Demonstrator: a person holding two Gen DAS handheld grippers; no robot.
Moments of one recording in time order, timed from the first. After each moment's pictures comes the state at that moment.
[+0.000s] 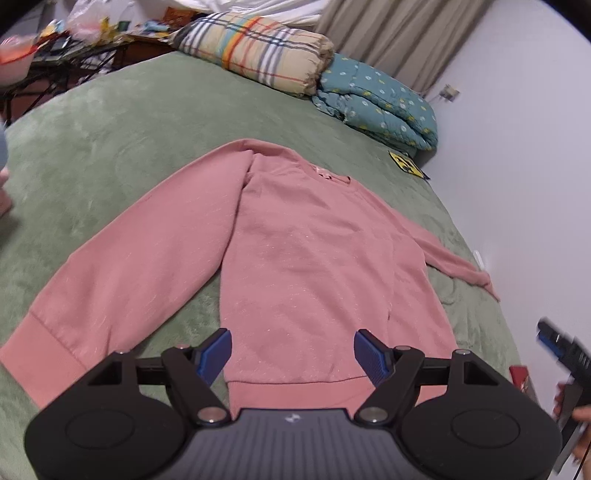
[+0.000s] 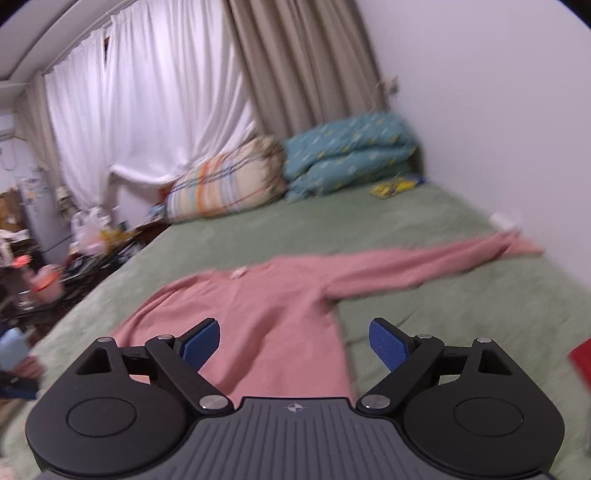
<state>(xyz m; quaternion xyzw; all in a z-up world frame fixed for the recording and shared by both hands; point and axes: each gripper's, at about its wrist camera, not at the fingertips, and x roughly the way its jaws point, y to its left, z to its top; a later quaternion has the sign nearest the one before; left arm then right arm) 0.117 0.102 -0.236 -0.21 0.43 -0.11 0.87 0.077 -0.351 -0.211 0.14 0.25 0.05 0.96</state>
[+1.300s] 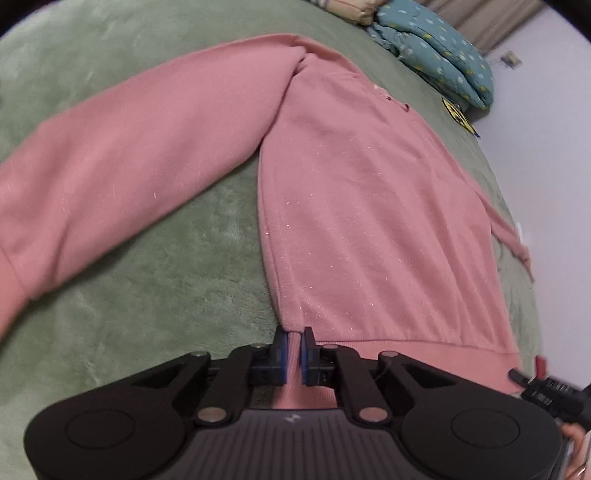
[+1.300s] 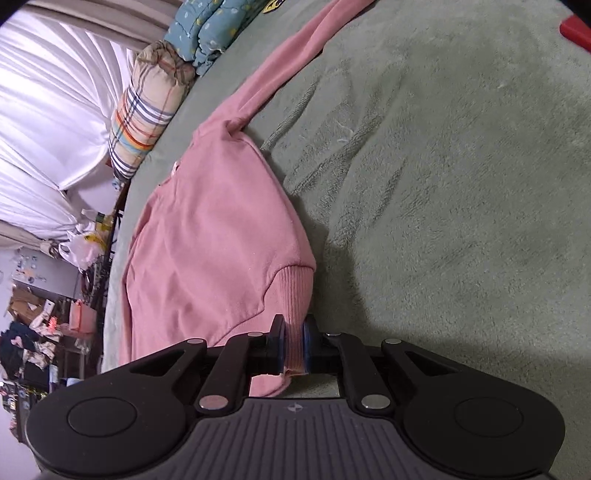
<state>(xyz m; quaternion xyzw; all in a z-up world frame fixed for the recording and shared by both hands) 0.148 0.103 -0.311 -0.22 0.53 -0.09 0.81 0.086 -0.432 -0.327 0.41 0.45 0.04 0.79</state>
